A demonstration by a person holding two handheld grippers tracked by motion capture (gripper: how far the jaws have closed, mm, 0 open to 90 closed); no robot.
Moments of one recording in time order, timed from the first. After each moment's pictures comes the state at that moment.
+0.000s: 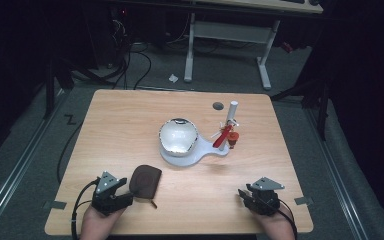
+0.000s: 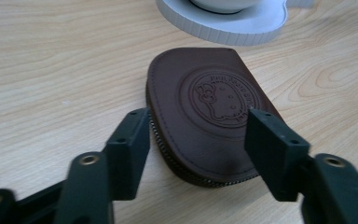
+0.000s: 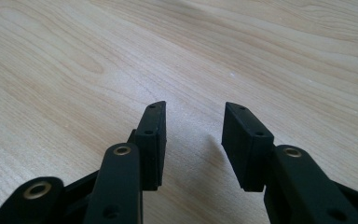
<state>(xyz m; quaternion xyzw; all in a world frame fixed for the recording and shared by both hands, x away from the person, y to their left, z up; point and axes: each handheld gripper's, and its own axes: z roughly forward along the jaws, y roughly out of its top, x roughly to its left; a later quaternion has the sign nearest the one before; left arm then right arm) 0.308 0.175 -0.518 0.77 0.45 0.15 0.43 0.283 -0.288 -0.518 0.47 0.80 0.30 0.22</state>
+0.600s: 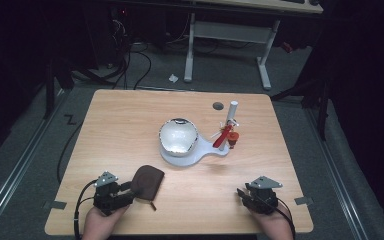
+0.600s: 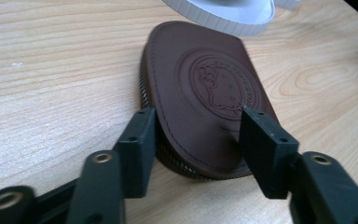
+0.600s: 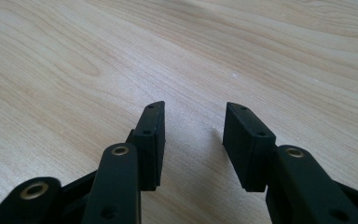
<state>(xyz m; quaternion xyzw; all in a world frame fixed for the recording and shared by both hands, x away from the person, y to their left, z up) 0.316 0.181 -0.528 0.76 0.47 0.07 0.45 0.287 -0.285 -0.521 0.48 0.80 0.29 0.22</state>
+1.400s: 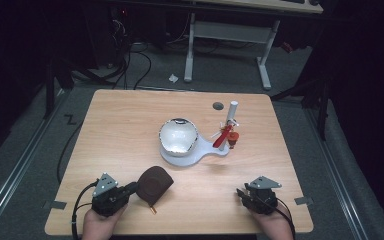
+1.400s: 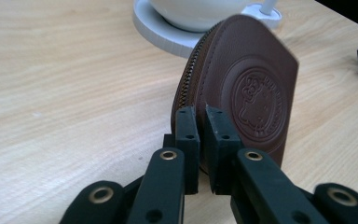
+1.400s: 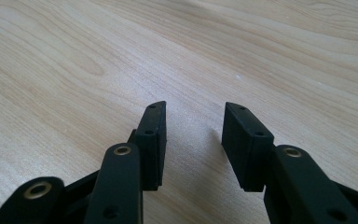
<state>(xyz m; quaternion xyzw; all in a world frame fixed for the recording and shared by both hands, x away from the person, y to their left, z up) 0.297 0.176 -0.506 0.76 0.43 0.14 0.47 0.288 -0.284 -0.521 0.47 0.80 0.29 0.22</state>
